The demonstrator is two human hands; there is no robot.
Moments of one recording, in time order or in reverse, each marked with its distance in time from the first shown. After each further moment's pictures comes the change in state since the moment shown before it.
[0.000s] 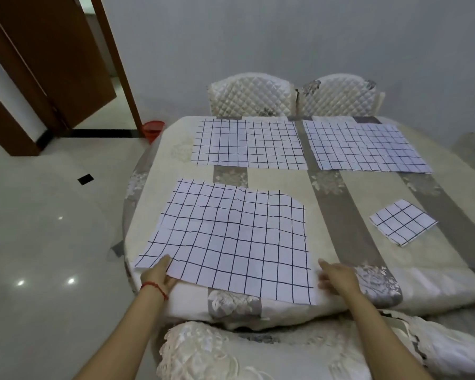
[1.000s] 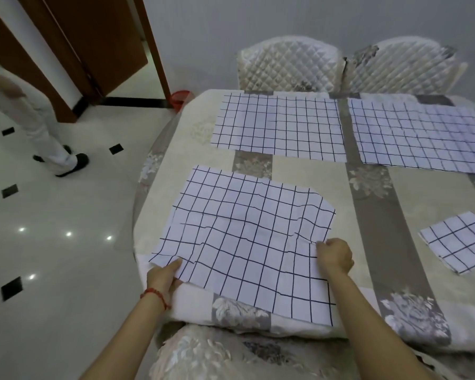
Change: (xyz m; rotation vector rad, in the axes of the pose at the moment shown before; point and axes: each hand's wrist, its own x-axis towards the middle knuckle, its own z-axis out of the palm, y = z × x) left_hand 0.035 -0.016 -0.005 0.266 0.157 0.085; right_hand 0.074 -0.061 0.079 -0.328 0.231 -0.136
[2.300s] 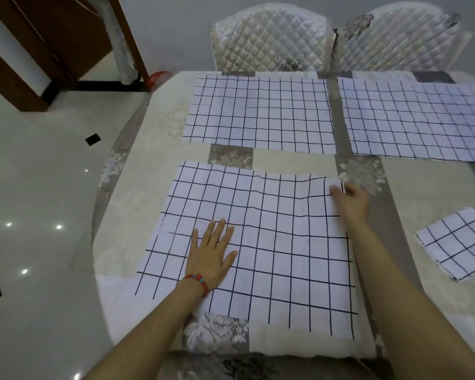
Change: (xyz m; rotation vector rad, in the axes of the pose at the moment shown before) left_hand -0.003 -0.018 0.146 1.546 -0.286 1.132; right_hand 0.121 -0.049 -0.045 0.473 -0.038 -0.219
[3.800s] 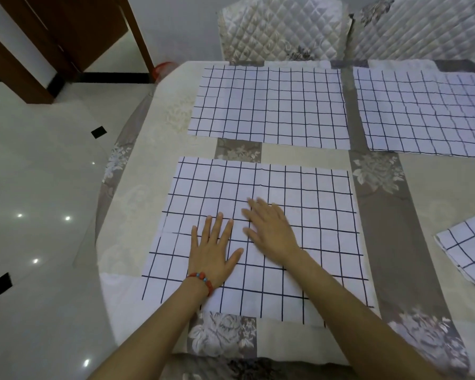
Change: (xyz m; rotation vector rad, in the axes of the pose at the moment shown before) left_hand 0.002 0.000 -0.008 0.001 0.025 -0.106; right_hand -0.092 0.025 0.116 -0.783 -0.615 -0.805
